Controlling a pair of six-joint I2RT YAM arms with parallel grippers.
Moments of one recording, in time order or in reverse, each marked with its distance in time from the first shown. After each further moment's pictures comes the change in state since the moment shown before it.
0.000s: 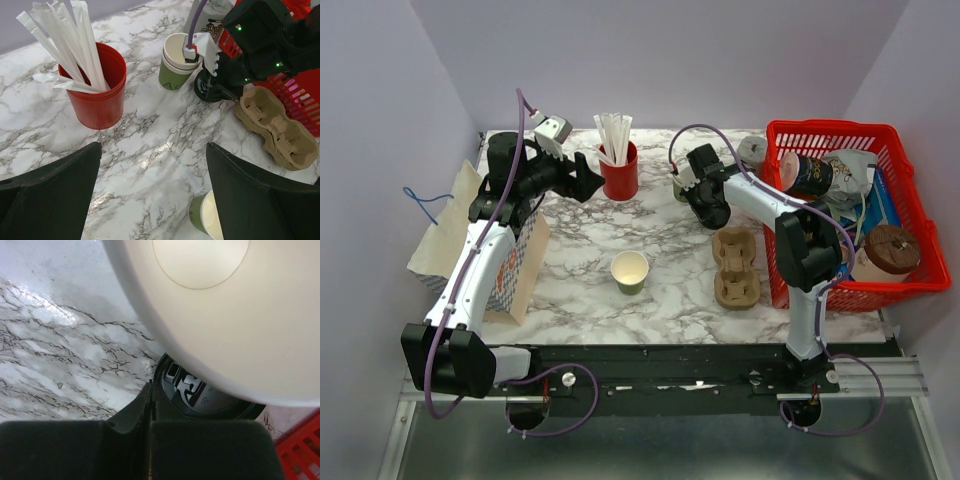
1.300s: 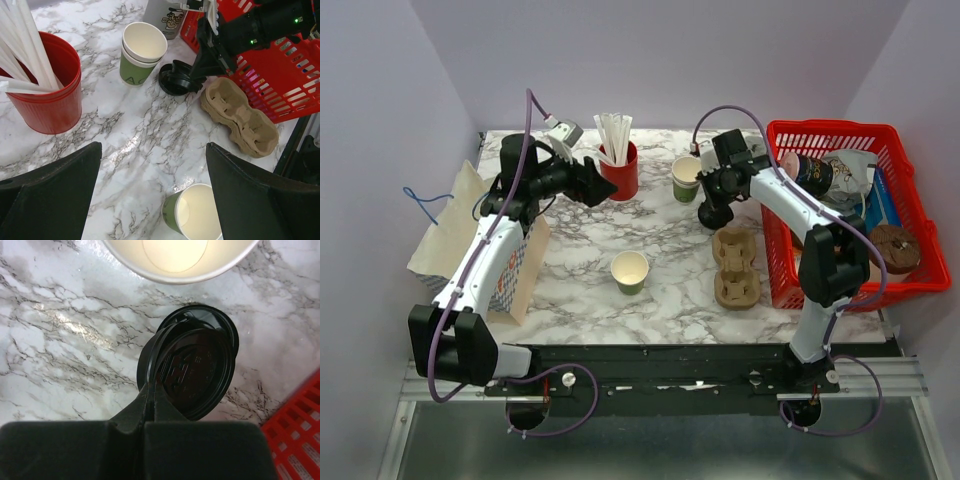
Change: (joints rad) left arm -0.031 0.062 -0.033 0.075 0.142 -0.074; right arm -0.079 -0.181 -0.040 -0.042 -0.131 0.092
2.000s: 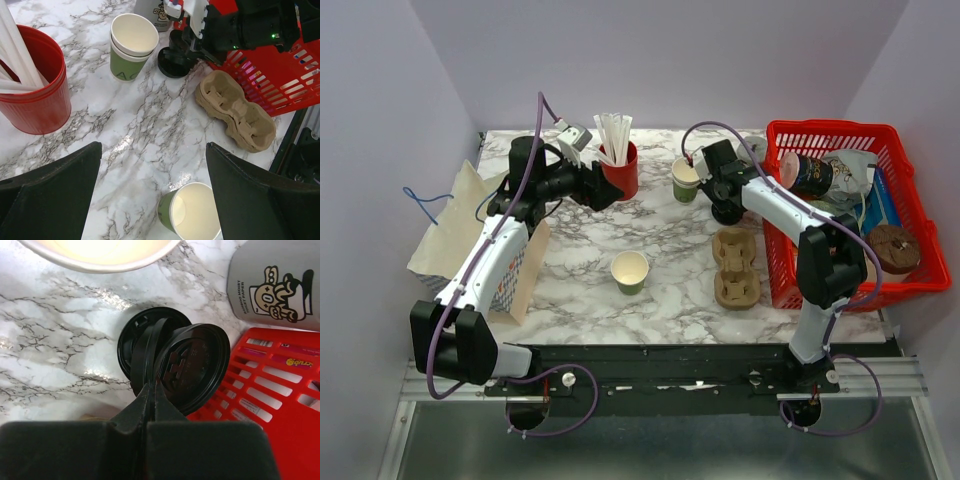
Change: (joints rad) left arm -0.043 0.011 -0.012 -0.001 -0.011 0.010; right arm 0.054 -0.003 -0.082 0.121 0.381 -0.208
